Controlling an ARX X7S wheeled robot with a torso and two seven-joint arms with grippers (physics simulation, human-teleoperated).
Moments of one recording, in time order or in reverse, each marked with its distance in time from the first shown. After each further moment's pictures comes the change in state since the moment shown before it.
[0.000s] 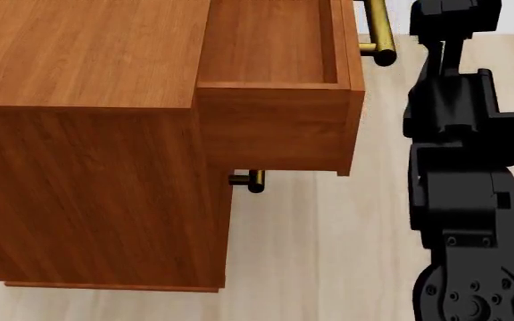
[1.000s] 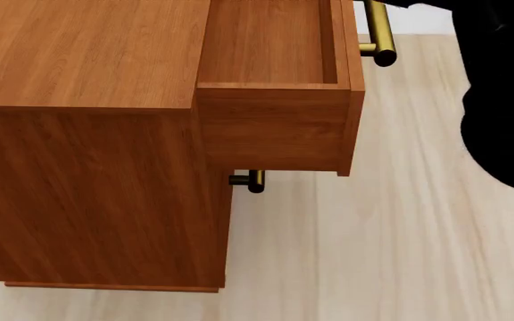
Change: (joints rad) left arm 0.040 0.001 0.027 -0.022 0.024 0.052 0.009; right arm 0.426 0.422 -0.404 -0.177 -0.326 0.637 0.266
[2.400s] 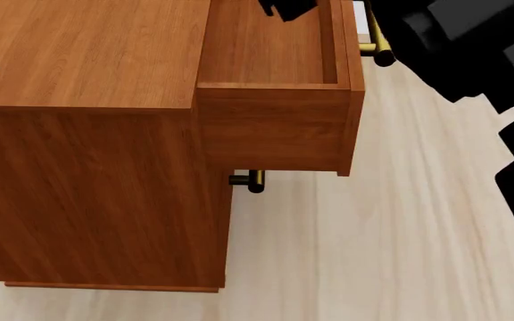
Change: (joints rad) left arm -0.006 -0.015 0.012 -0.007 -0.008 0.013 -0.008; right arm 0.536 -0.329 -0.554 0.531 -0.414 0.374 -0.594
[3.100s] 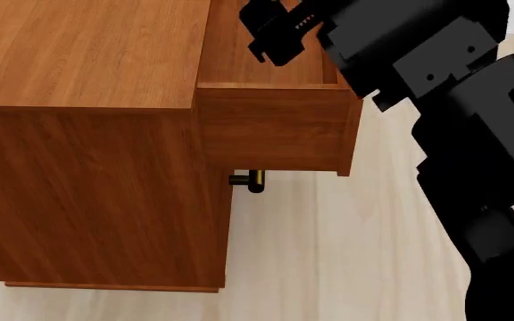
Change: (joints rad) left arm 0.006 -0.008 0.001 -0.011 0.000 0.017 0.001; right arm -0.023 -0.157 -0.140 0.261 -0.123 -0.060 -0.183
